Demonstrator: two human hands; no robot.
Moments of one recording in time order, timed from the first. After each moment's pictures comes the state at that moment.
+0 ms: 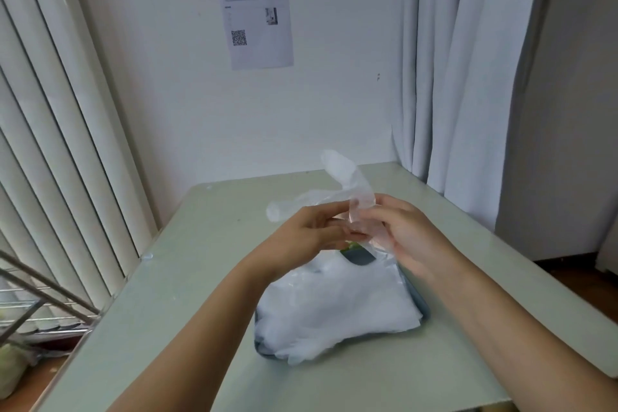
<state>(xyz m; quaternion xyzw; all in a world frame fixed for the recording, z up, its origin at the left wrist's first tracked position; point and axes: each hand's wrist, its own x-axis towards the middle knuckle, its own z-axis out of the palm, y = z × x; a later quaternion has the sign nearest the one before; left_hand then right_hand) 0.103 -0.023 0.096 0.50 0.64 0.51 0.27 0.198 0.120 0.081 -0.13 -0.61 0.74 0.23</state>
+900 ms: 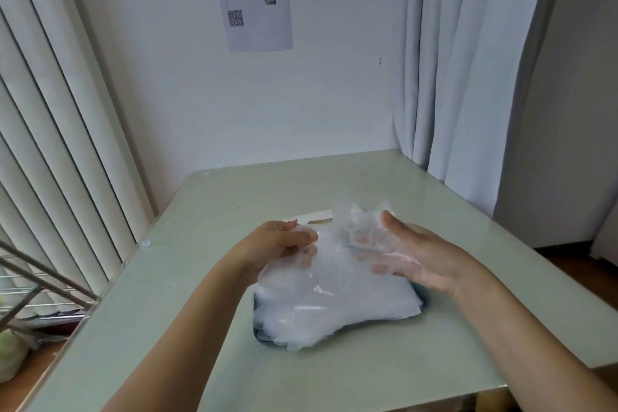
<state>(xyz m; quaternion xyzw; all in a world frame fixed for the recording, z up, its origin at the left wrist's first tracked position) 0.071 -0.044 0.063 0.28 0.67 0.58 0.37 0.220 0.145 0.040 -0.14 -0.61 0.77 0.06</state>
